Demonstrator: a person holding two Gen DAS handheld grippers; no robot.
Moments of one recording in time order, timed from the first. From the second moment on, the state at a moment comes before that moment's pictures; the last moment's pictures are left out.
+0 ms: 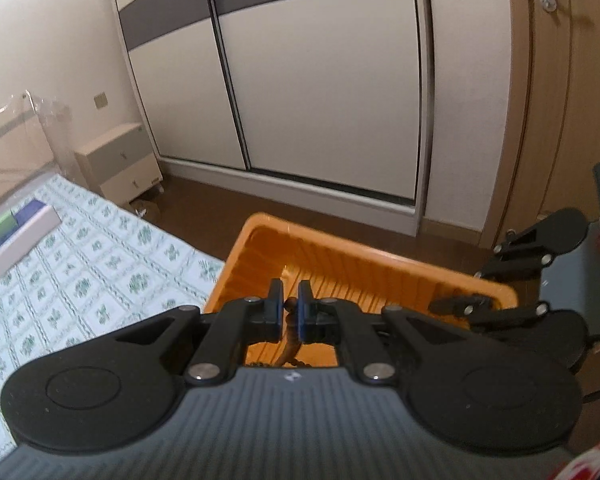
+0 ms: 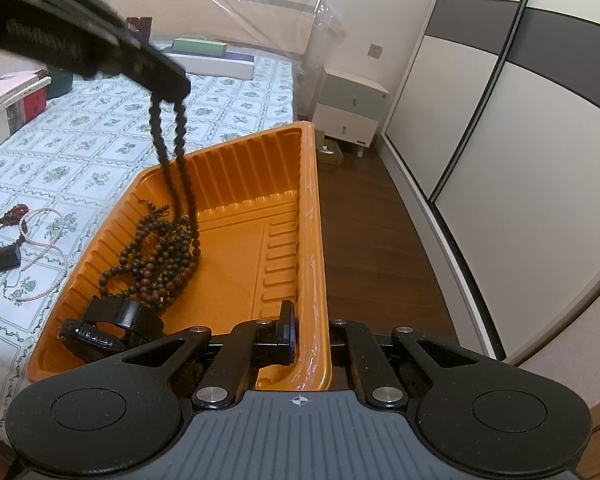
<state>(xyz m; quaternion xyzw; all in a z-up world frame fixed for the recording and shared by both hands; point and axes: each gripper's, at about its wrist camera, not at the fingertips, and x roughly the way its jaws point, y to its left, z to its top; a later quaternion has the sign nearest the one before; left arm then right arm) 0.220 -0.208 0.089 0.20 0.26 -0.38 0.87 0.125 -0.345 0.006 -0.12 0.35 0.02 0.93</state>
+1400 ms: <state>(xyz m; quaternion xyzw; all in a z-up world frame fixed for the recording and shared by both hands) 0.190 -0.017 0.057 0.17 0.30 -0.21 0.91 0.121 -0.347 0.008 -0.12 0.35 0.02 0.93</state>
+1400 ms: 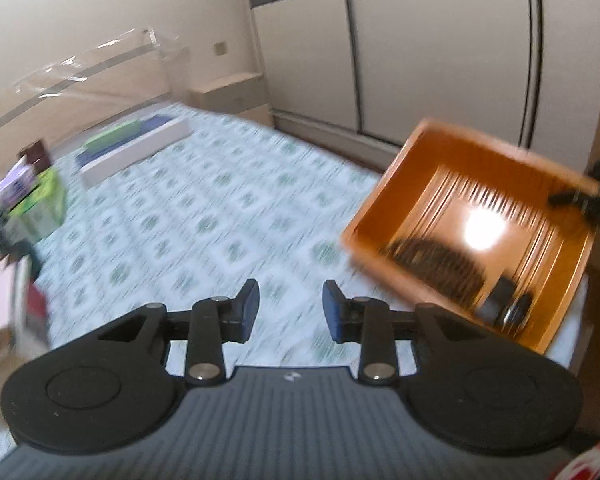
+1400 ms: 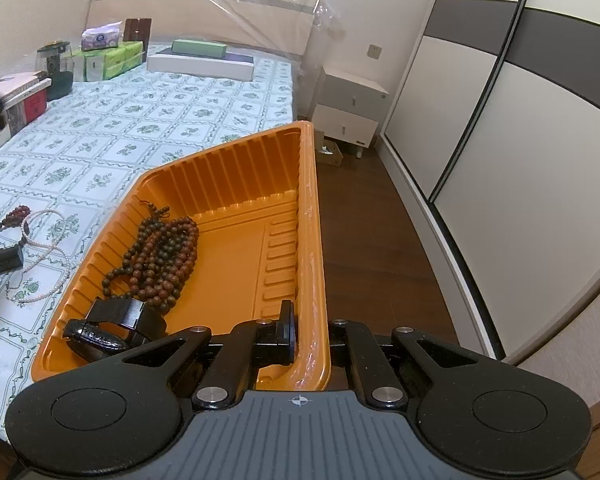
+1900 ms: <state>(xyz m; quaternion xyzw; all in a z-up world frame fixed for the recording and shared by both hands) 0.129 -0.013 -0.039 0.18 0.34 -0.22 0.90 0.121 -0.344 0.009 -0.13 0.35 0.02 0.93</state>
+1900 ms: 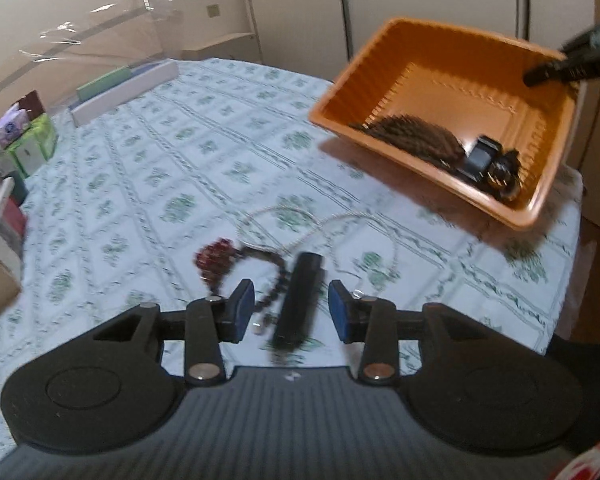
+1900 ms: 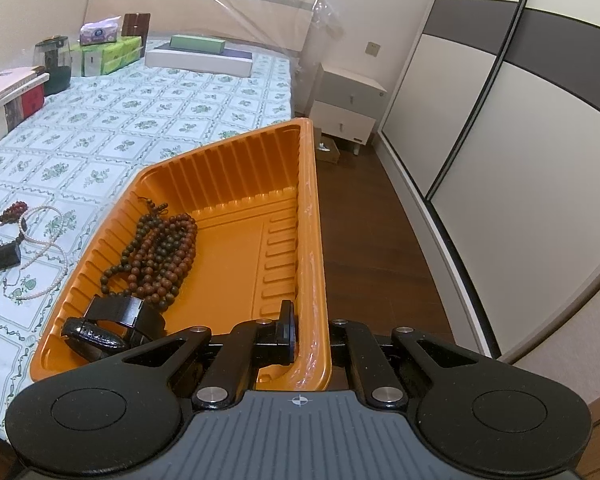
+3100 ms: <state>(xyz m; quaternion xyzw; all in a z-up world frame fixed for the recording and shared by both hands) 0.152 -0.031 -0.026 0.18 0.34 -0.24 0.89 0.121 -0.346 0.007 -0.12 0.35 0.02 0.93</state>
